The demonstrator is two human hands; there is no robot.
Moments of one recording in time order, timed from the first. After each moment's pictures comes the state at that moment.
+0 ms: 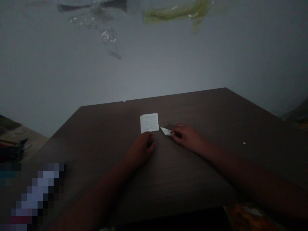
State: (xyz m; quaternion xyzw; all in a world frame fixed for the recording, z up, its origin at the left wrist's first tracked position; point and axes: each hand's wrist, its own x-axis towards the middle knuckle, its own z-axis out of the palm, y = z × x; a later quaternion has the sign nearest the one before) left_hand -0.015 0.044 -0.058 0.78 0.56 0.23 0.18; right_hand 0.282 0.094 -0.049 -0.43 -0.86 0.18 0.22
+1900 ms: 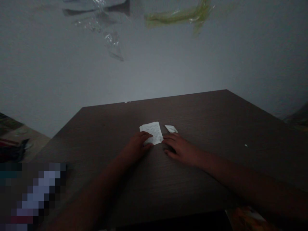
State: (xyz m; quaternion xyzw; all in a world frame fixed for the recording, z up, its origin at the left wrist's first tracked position) left_hand -0.039 0.061 -0.047 0.81 0.53 0.18 0.18; right_hand 0.261 0.068 -0.081 -0.30 -0.90 0.20 0.25
